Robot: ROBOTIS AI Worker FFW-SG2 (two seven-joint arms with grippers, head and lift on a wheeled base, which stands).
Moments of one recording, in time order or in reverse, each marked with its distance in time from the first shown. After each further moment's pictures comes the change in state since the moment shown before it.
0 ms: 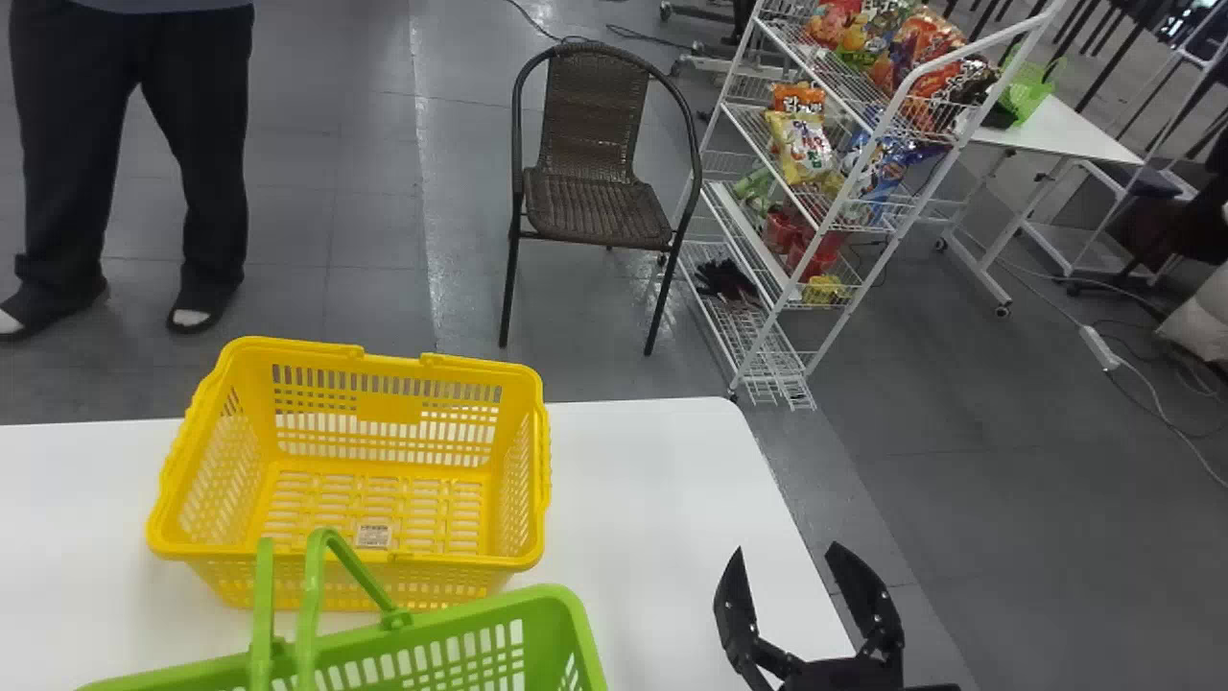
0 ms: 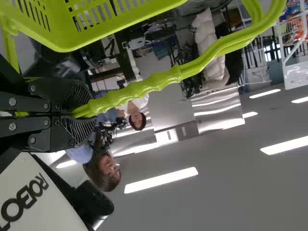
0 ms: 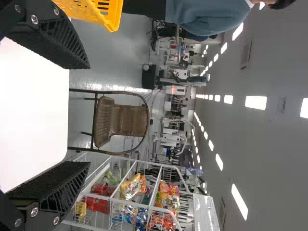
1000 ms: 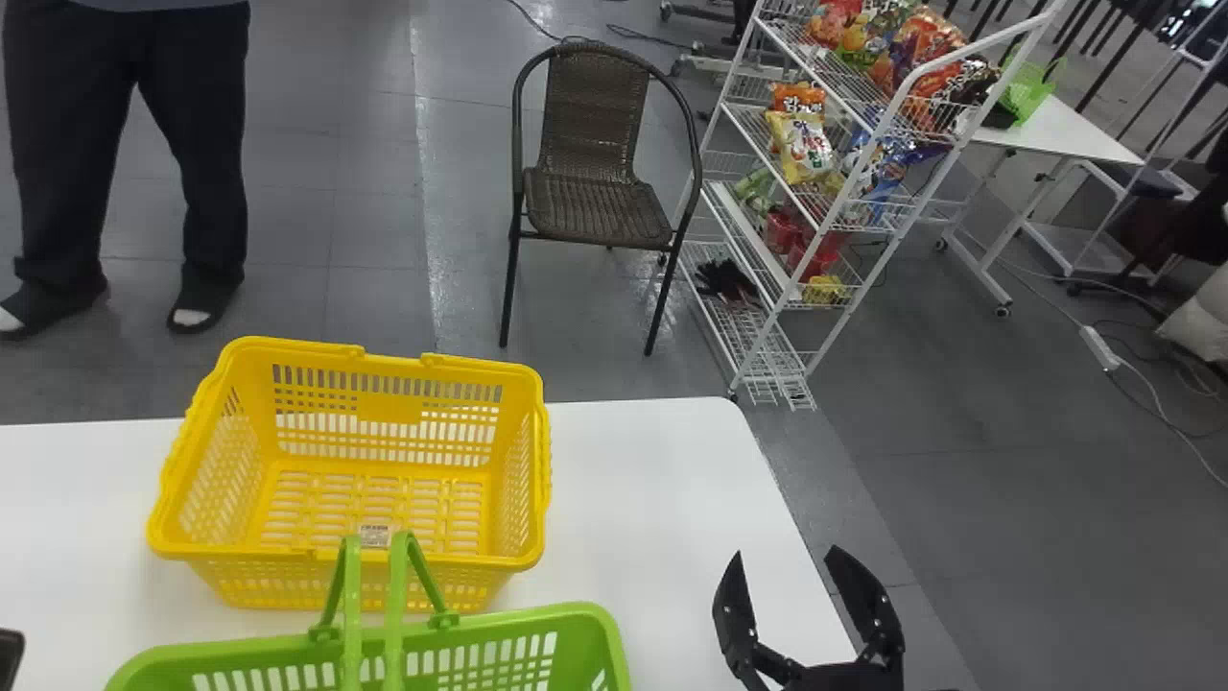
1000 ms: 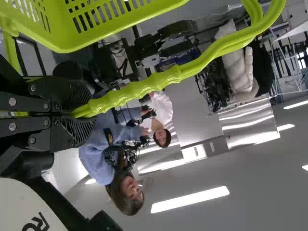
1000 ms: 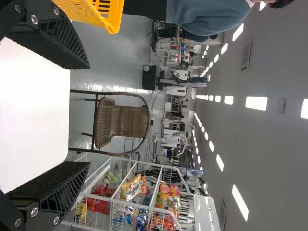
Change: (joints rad) left arm -0.074 -0.005 -0.137 0.006 -0.160 0.000 -0.005; right arm 0.014 0.002 0.002 -0.010 0.000 0.000 0.001
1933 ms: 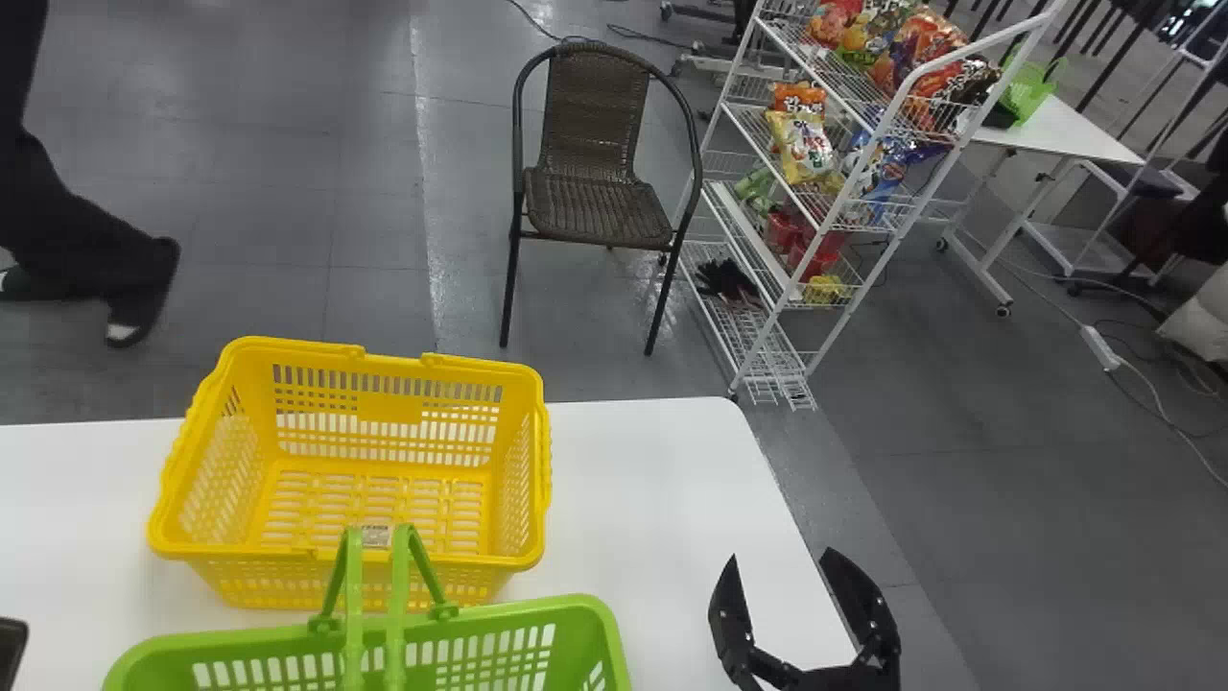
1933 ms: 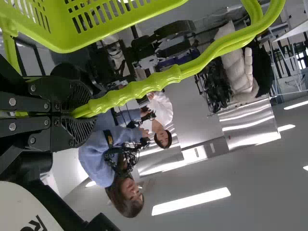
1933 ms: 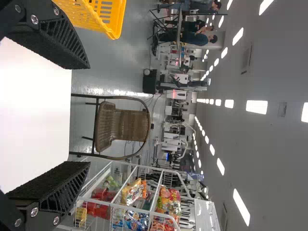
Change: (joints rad) left arm -0.012 -0.001 -0.003 0.000 -0.008 0.000 0.007; right arm 0.005 0.000 0.003 -0.003 0.000 0.000 0.014
